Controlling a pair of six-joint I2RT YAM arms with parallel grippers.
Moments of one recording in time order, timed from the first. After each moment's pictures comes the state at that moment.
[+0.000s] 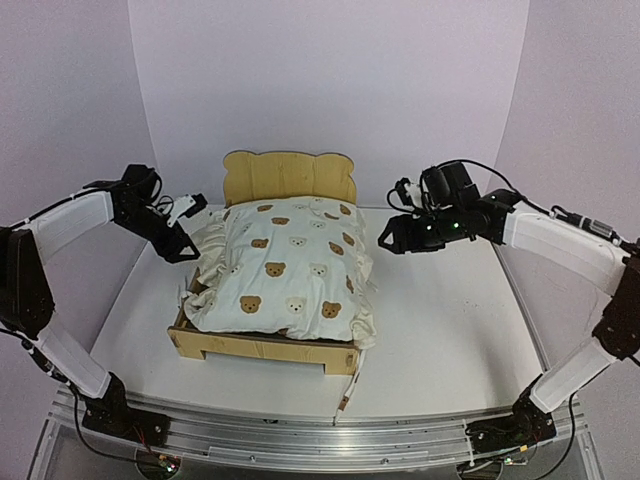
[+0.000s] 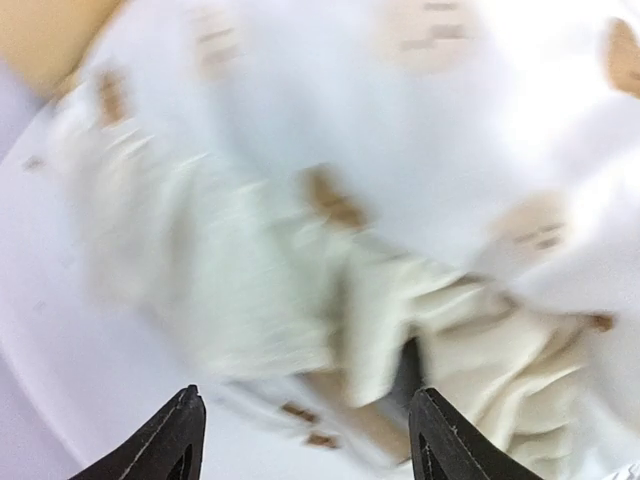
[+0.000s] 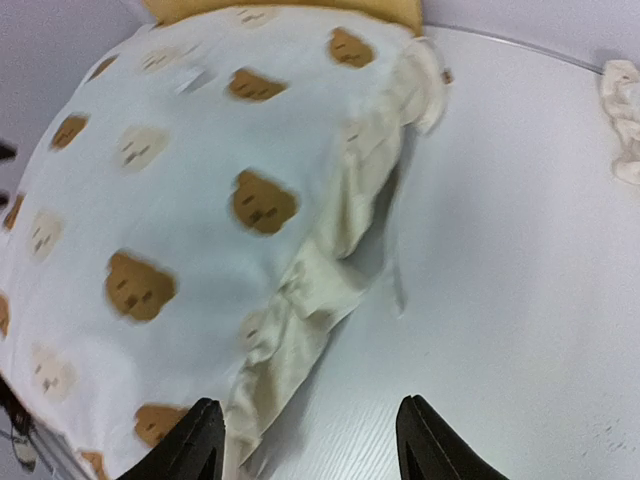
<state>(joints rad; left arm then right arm) -0.16 1.53 1.27 -0.77 0.39 0.65 0.61 1.52 1.32 -0.57 -0.08 0.33</state>
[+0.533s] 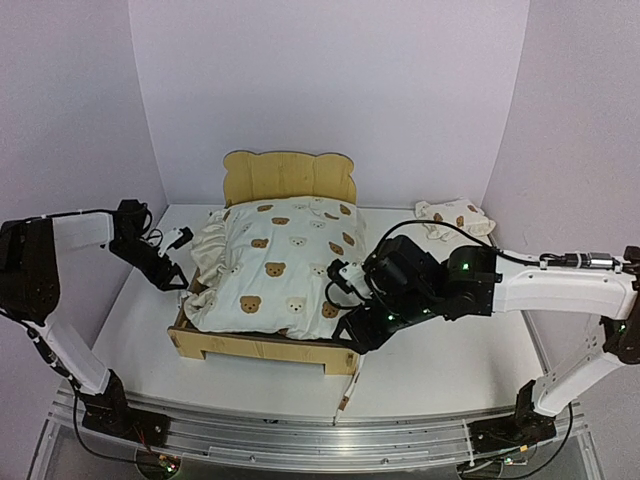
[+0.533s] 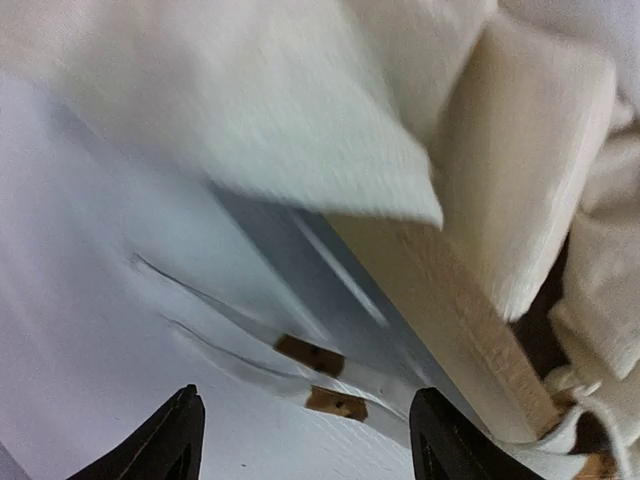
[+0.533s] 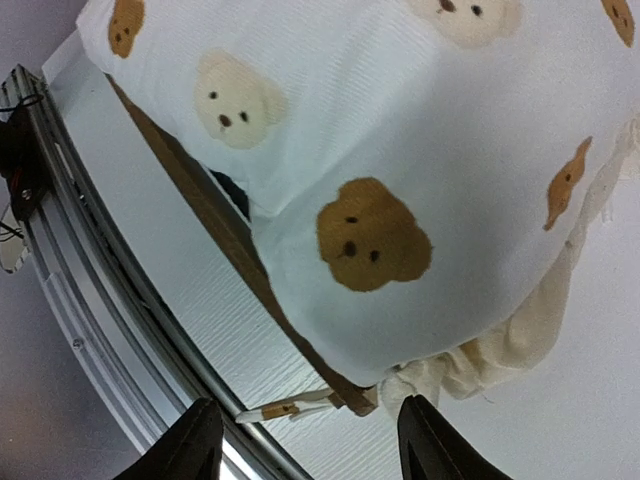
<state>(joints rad) 0.00 1.61 1.08 -0.67 0.42 0.66 1.14 1.47 1.18 -0.63 0.03 0.35</state>
